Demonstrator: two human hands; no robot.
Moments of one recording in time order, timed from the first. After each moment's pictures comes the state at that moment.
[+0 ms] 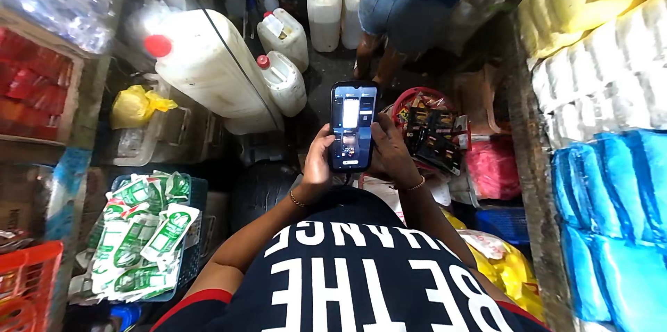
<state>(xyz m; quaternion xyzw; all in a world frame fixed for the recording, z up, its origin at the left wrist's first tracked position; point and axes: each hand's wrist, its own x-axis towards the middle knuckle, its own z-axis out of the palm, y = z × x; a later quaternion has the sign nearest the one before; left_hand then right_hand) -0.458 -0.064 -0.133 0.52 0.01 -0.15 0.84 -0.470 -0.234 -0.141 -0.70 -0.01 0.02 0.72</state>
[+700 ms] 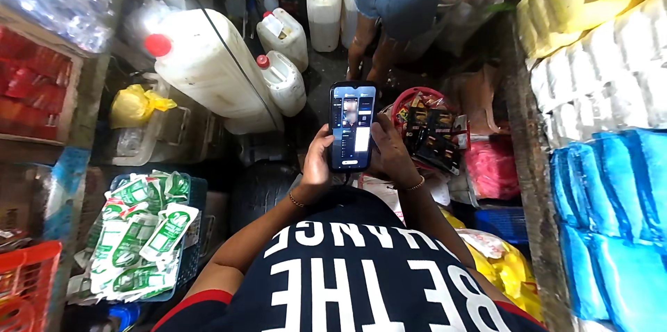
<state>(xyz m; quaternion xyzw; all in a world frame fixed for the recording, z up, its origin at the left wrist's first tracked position) -0.460 -0.064 -0.133 0.52 0.01 -0.15 0.84 -0.472 -0.234 -0.137 -0.71 -0.01 0.02 0.70</state>
